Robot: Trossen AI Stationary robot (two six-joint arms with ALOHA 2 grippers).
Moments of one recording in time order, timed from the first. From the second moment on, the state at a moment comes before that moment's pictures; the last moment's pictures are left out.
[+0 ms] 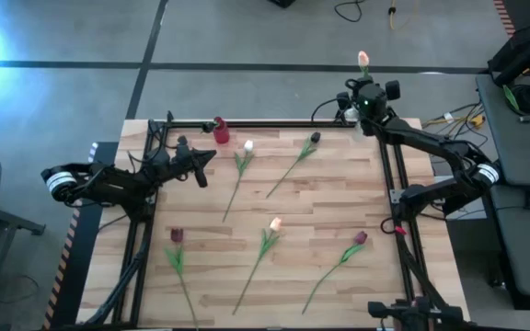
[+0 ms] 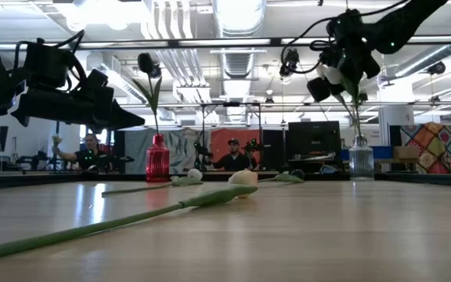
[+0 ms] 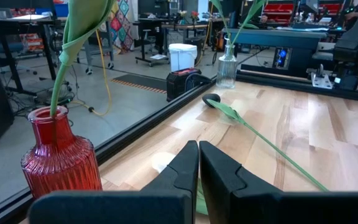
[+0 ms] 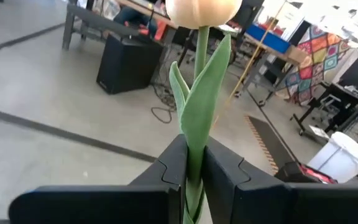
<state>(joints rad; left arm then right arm) 0.70 1.26 0.02 1.18 0.18 0.01 -0.86 1.34 0.83 0.28 0.81 -0.25</state>
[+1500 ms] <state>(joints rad) 0.67 1.26 0.06 1.08 0.32 0.00 -0.62 1.34 1.46 -0.61 0.39 -0.33</state>
